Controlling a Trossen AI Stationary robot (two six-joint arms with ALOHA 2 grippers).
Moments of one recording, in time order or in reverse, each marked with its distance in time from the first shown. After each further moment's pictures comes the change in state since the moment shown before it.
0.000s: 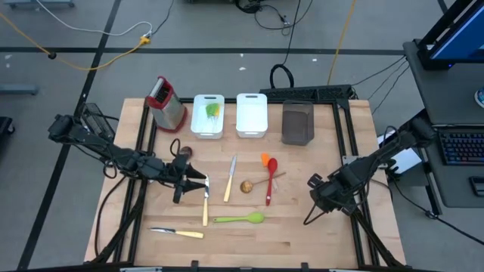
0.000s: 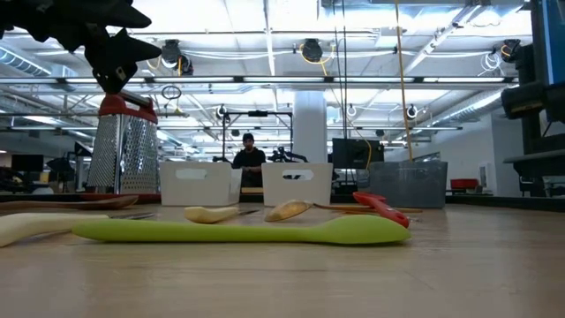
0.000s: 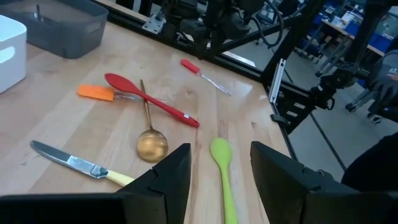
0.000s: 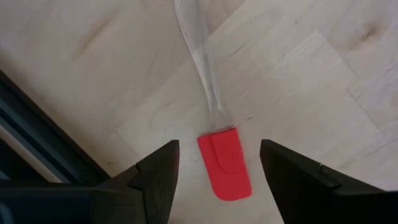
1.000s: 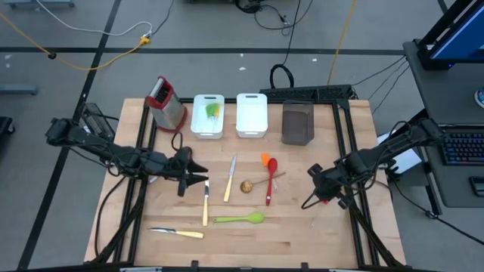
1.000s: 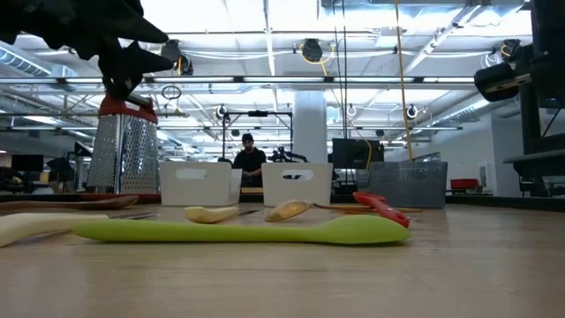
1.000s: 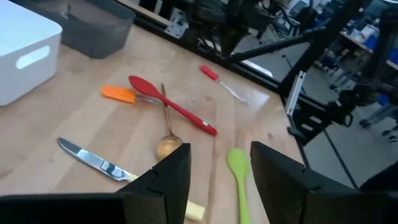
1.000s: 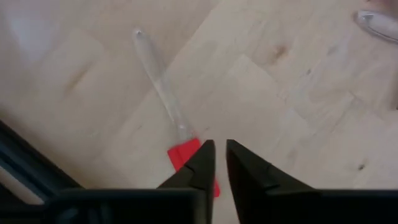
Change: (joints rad) left arm 0.089 0.002 0.000 -0.007 0.023 -0.031; right arm -0.133 -0.161 0.011 0.002 0.010 0.014
